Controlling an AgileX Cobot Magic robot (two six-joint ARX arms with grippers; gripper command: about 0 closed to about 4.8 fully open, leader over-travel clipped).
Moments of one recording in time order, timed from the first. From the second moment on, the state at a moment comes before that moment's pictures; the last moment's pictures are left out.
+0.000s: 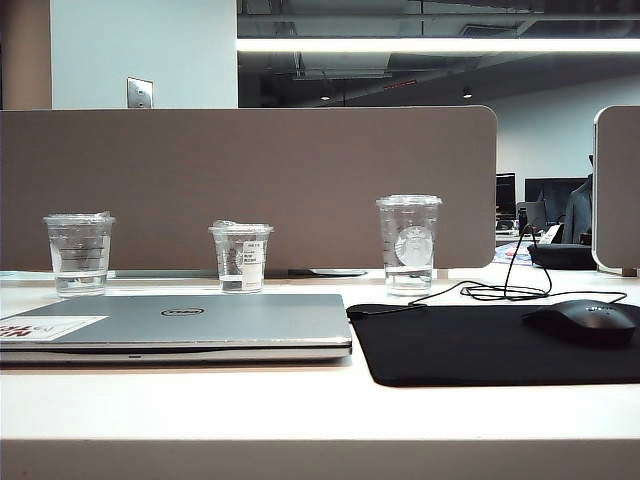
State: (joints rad) left arm -0.01 0.00 0.00 0.04 -0.04 -0.02; right arm 0.00 0.00 0.02 -0.05 0.02 0.00
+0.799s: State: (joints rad) left arm -0.01 0.05 0.19 0.04 -0.03 -0.06; right arm 0.00 0.09 0.21 -0.03 0.01 0.00
